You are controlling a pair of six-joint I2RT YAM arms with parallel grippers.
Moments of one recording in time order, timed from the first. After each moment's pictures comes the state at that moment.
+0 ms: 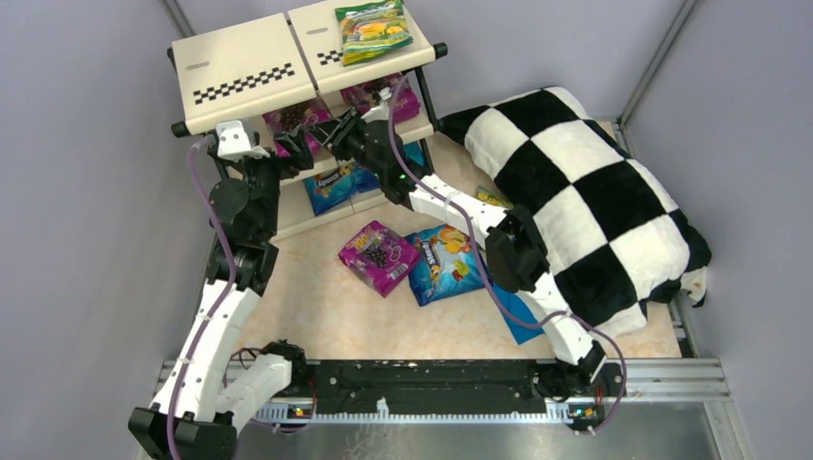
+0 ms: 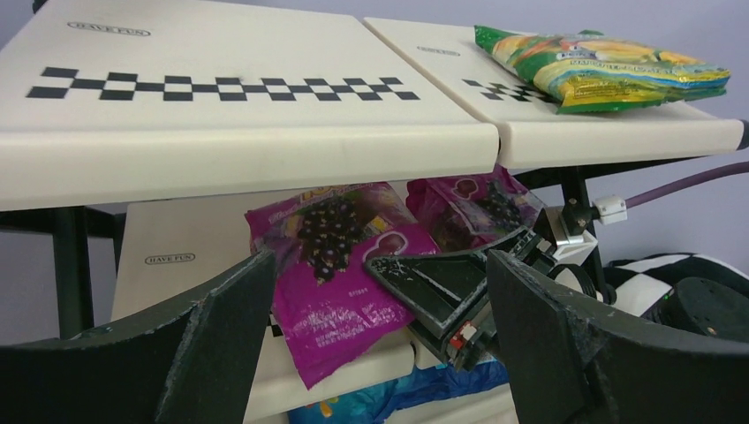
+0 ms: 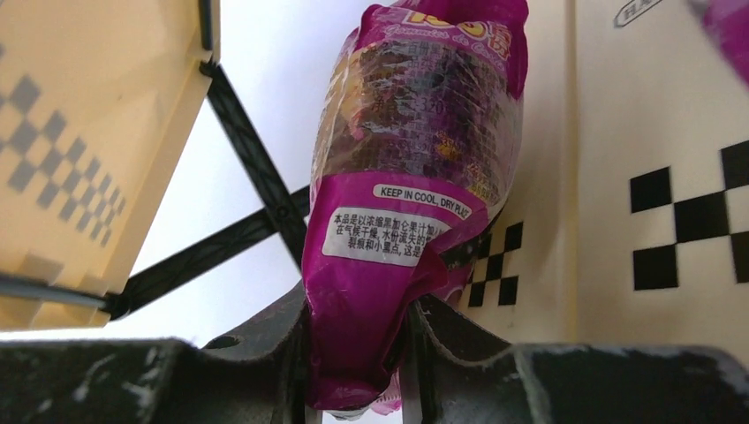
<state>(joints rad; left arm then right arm) -0.22 0.89 0.98 0.19 -0.25 -0.13 0.86 2.35 2.16 0.31 0.03 1.13</state>
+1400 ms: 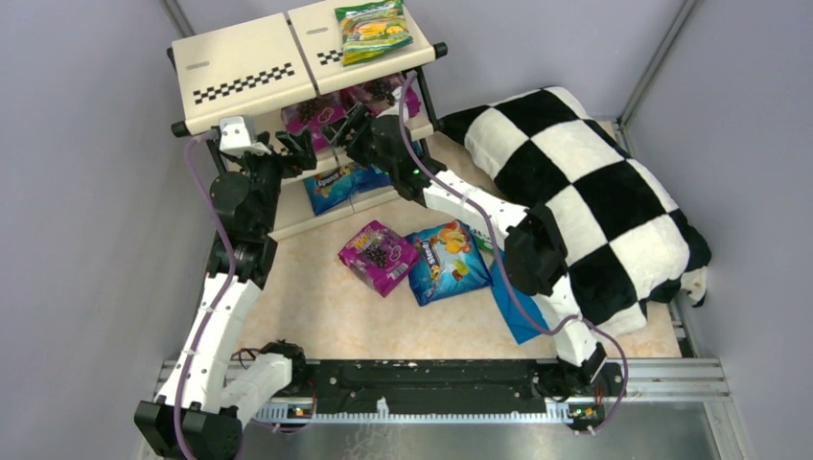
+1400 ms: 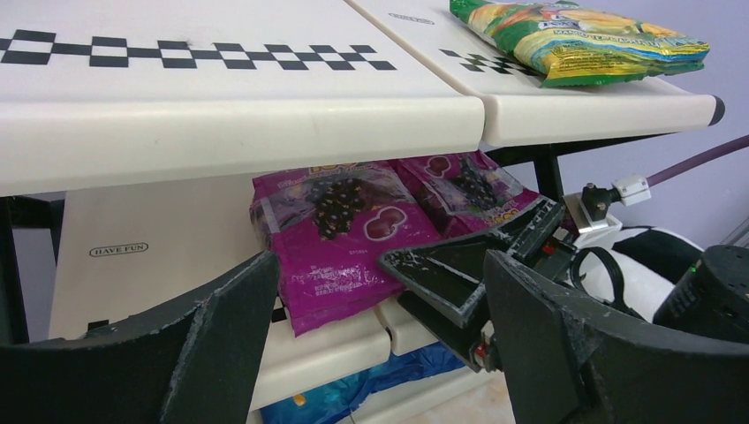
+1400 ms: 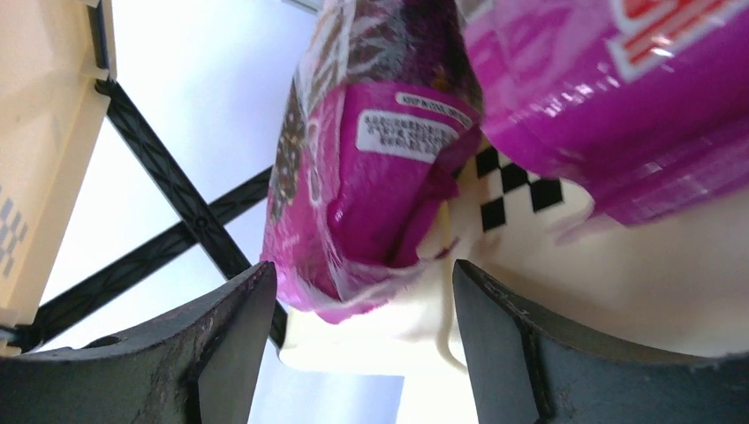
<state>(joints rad) -0.16 0.93 0.98 0.17 -0.11 -0.21 0.85 2.26 2.10 0.08 0.16 1.07</state>
